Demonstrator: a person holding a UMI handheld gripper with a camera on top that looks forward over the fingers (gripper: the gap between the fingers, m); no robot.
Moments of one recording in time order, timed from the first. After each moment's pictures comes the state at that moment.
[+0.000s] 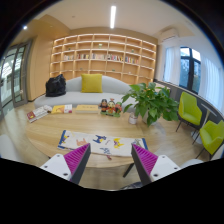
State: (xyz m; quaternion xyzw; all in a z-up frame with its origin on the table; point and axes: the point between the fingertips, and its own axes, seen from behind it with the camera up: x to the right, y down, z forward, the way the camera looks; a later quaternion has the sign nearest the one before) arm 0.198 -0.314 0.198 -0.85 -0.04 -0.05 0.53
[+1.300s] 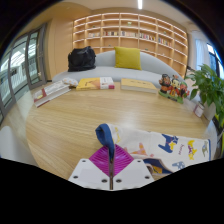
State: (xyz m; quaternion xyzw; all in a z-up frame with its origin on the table) arm -0.066 -0.127 -0.014 -0.89 -0.14 0.04 0.43
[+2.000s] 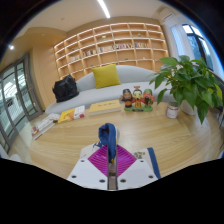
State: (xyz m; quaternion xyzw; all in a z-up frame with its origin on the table) arm 0.099 -0.105 0.089 -0.86 -0.03 0.11 0.49
